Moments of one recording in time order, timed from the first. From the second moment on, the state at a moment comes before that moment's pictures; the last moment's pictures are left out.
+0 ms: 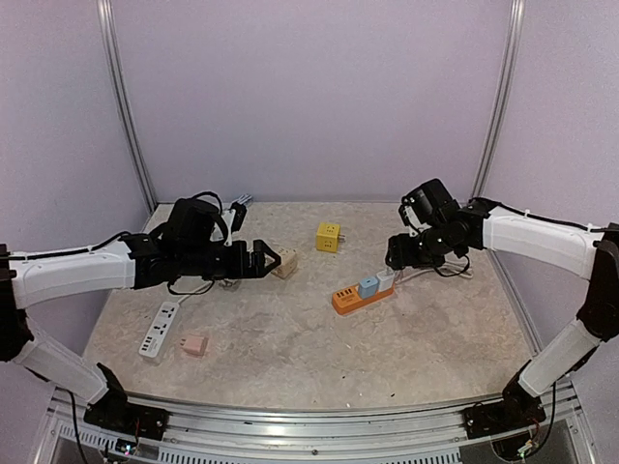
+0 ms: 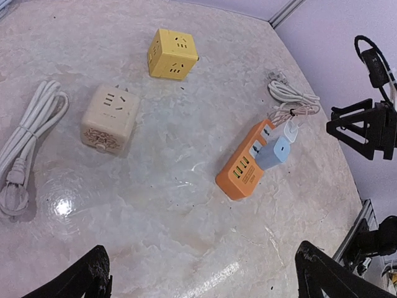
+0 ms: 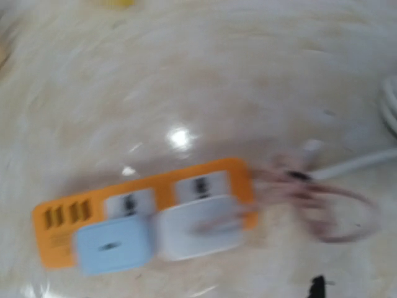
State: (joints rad) left arm -0.73 1.34 0.92 -0.17 0.08 -0.55; right arm 0.62 1.55 1.23 -0.63 0.12 0.41
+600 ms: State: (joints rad) left arm -0.74 1.78 1.02 0.24 0.38 -0.43; right arm 0.28 1.51 0.83 -0.14 -0.03 0.81
